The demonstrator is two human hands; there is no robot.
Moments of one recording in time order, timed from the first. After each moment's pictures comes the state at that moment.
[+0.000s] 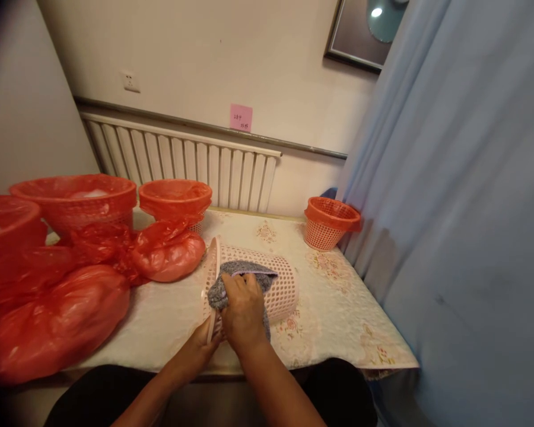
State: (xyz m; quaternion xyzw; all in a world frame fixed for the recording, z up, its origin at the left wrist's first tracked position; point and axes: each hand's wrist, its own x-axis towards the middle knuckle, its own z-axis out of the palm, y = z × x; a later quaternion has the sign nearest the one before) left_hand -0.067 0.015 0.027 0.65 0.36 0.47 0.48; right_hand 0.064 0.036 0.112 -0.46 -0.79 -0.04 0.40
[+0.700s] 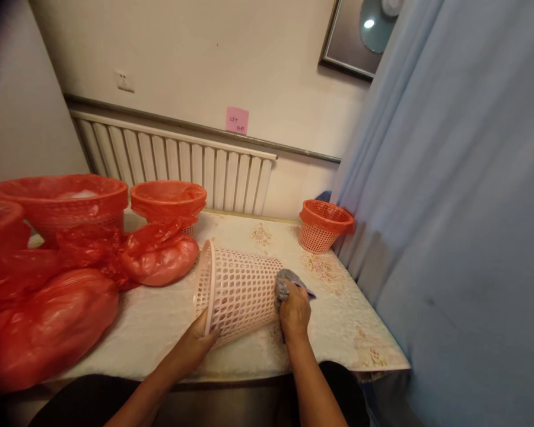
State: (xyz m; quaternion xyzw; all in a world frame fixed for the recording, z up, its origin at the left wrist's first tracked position) left_hand -0.058 0.021 0.054 0.63 0.41 0.47 0.46; right_hand 0.192 0.087 0.040 -0.64 -0.66 -0.08 0.39
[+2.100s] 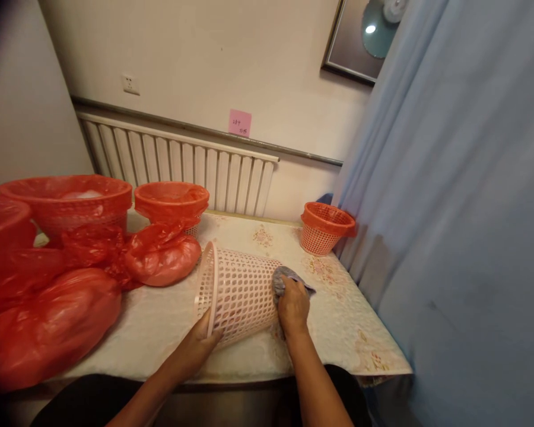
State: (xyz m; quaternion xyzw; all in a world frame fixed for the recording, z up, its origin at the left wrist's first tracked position) left_hand -0.058 0.020 0.053 0.63 0.40 0.47 0.47; right_hand 0.185 0.096 0.059 -0.63 -0.69 -0.12 0.35
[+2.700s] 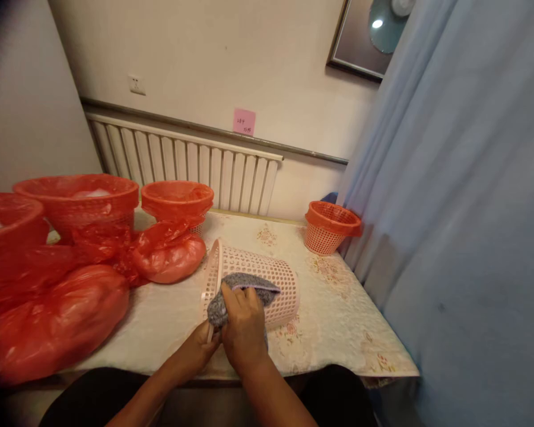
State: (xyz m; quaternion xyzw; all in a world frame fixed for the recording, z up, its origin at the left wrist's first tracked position) left_hand -0.066 0.015 0.045 0.66 0.37 0.46 0.46; right_hand 0.066 0.024 0.096 -0.44 -0.80 -0.05 0.40
